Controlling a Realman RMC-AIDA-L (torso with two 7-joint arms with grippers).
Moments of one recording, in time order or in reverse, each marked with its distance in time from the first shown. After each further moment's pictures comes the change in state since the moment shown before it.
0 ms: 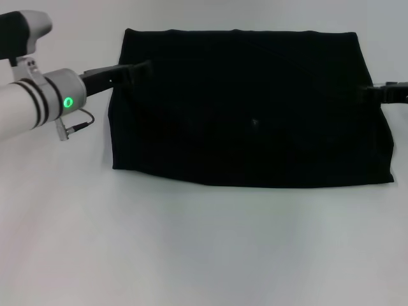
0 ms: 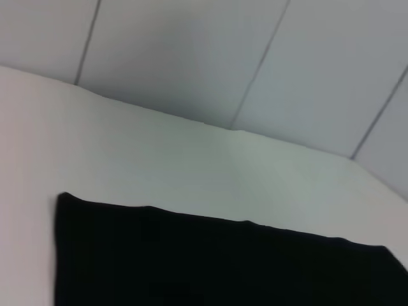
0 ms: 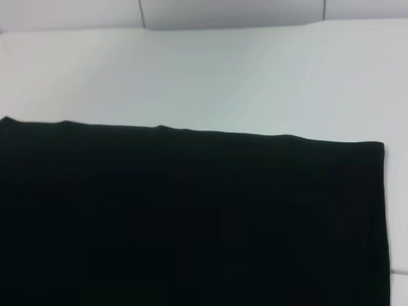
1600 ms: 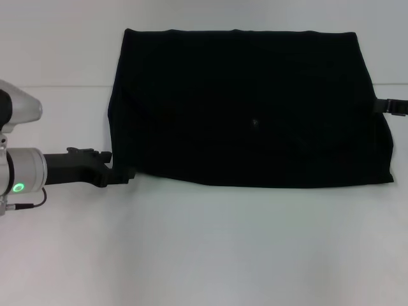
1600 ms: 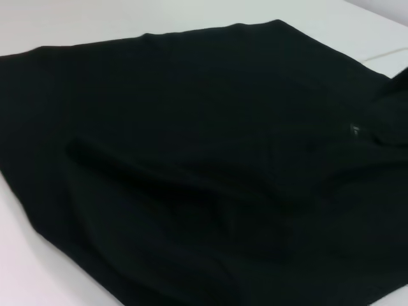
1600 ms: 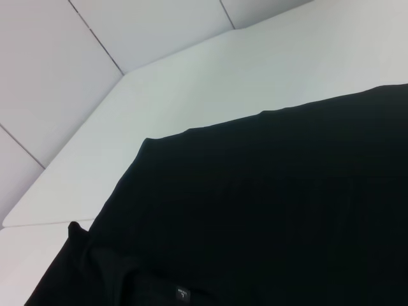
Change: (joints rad) left arm 0.298 0.014 0.361 0.287 0.187 0.361 -0.008; right arm -0.164 -0.057 0.062 -0.193 0.108 -0.572 0.188
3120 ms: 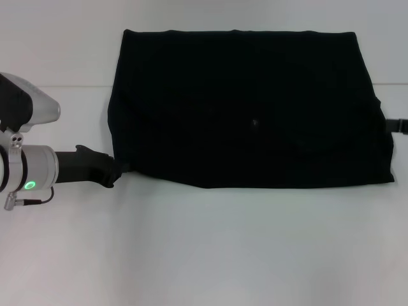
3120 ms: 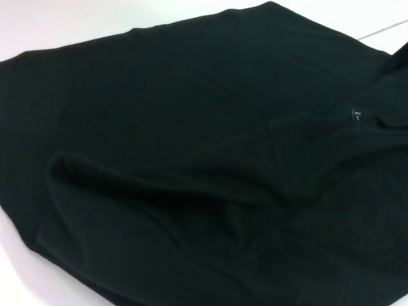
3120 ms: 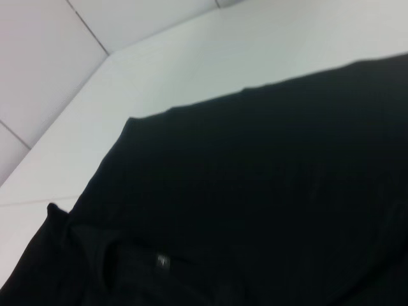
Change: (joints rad) left arm -0.014 -0.006 0.084 0.002 -0.001 -0.062 0.008; right arm -0.032 -0.043 -0.011 0.054 -0.015 -0.025 -0.014
